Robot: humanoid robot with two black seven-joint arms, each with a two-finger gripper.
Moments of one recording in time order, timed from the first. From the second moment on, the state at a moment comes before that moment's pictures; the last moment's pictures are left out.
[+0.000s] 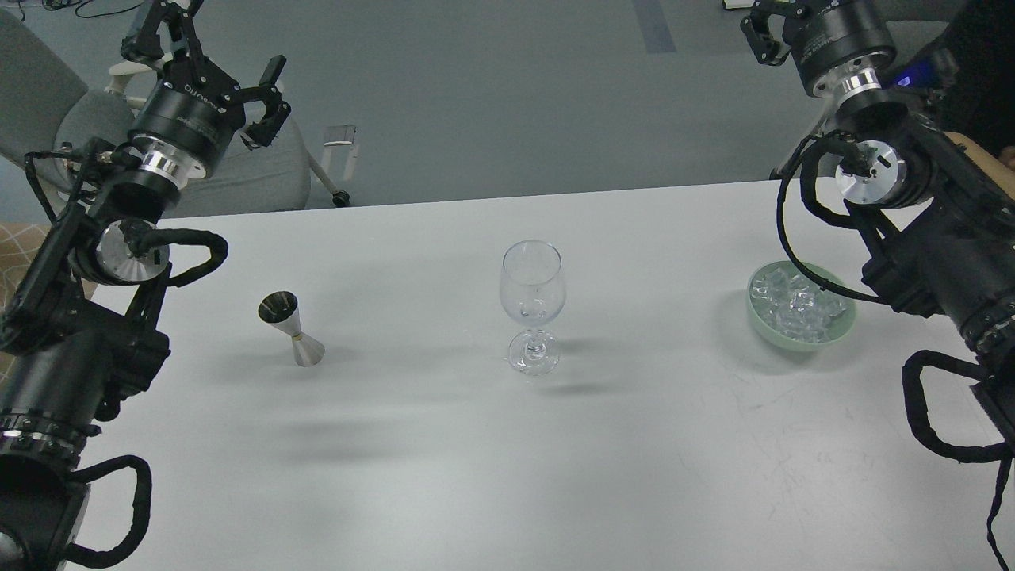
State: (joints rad) left arm -0.72 0.28 -1.37 -0.85 0.43 -0.40 -0.05; right arm 0.98 -0.17 1.07 0.54 -0.45 0.31 0.42
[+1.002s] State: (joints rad) left arm -0.71 0.26 -1.33 -0.85 0.43 -0.43 -0.15; right arm 0.97 -0.18 1.05 0.53 -0.45 0.31 0.41
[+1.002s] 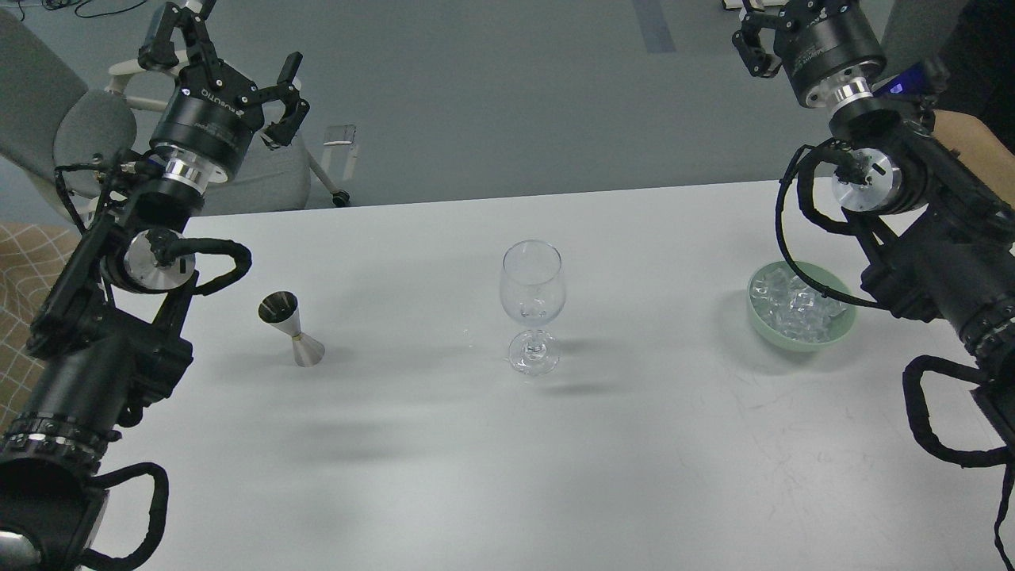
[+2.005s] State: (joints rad) left arm -0.65 0.28 -1.32 -0.95 0.43 -0.43 -0.14; right arm 0.96 -0.17 1.04 0.54 -0.45 0.31 0.42
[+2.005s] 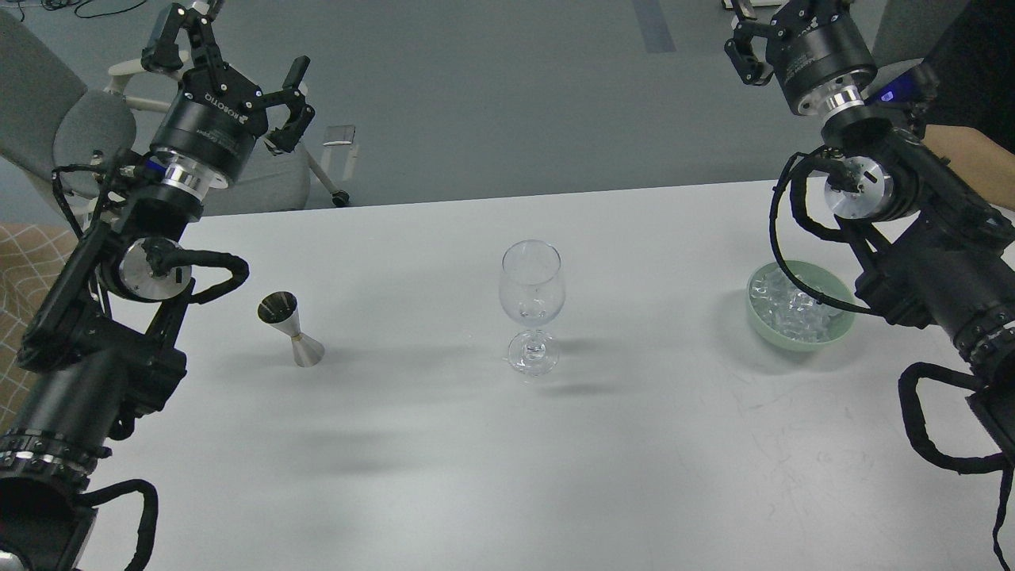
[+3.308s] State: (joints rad) left arm -0.16 0.68 -1.38 -1.36 -0.09 -0.31 0.03; right arm 0.96 -0.16 1.01 0.54 -0.45 0.31 0.42
